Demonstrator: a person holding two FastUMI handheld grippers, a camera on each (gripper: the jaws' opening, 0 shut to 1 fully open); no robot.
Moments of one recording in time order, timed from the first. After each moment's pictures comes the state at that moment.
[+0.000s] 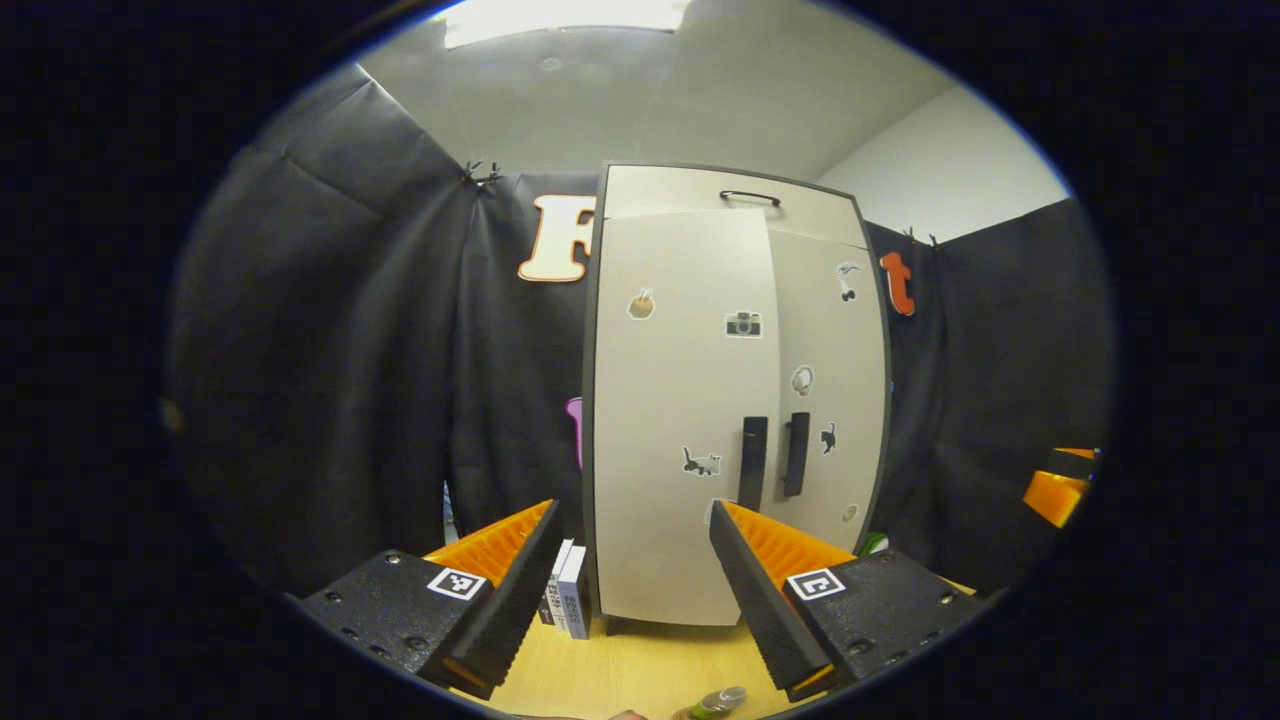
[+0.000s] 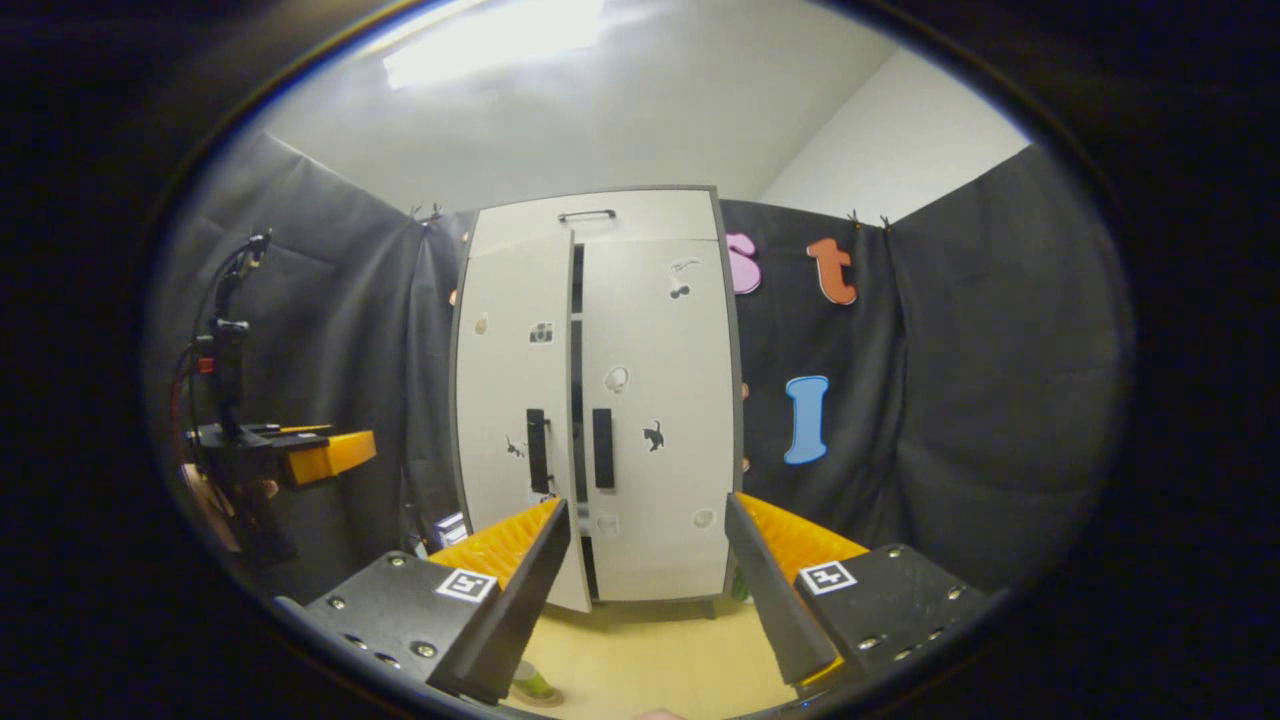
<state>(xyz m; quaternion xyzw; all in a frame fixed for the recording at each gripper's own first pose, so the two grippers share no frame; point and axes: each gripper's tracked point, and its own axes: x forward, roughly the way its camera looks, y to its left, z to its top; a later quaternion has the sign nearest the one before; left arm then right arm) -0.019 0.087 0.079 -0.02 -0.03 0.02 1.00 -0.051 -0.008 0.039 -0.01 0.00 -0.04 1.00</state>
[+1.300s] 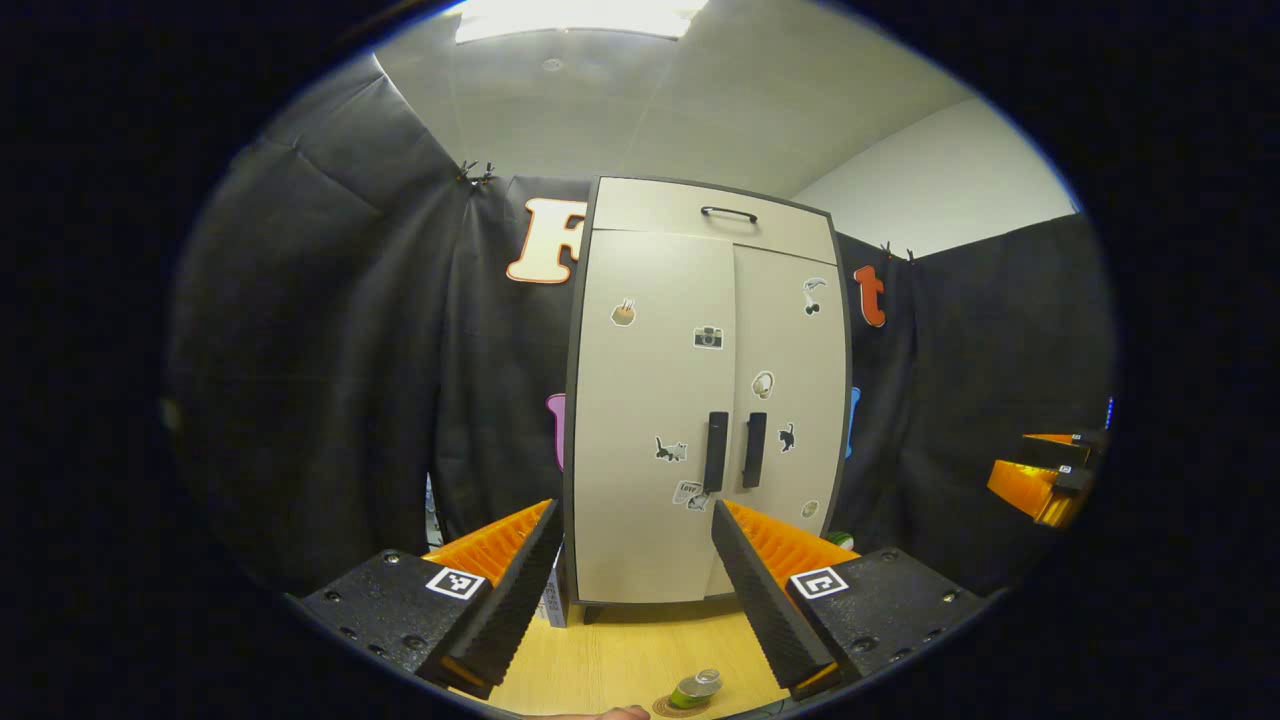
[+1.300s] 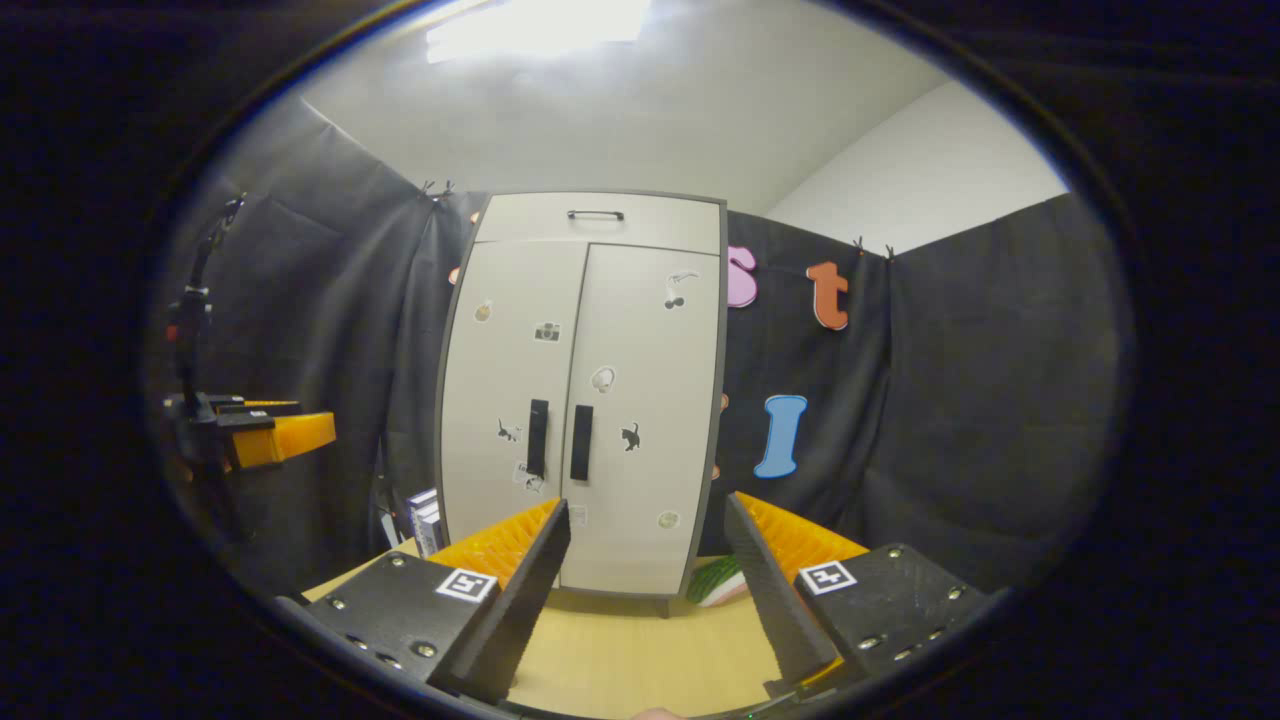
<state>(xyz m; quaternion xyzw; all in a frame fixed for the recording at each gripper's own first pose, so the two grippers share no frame) -0.064 0.082 0.083 -0.05 -0.03 0.00 1.00 -0.079 -0.021 0.058 -0.08 0.00 -0.05 1.00</state>
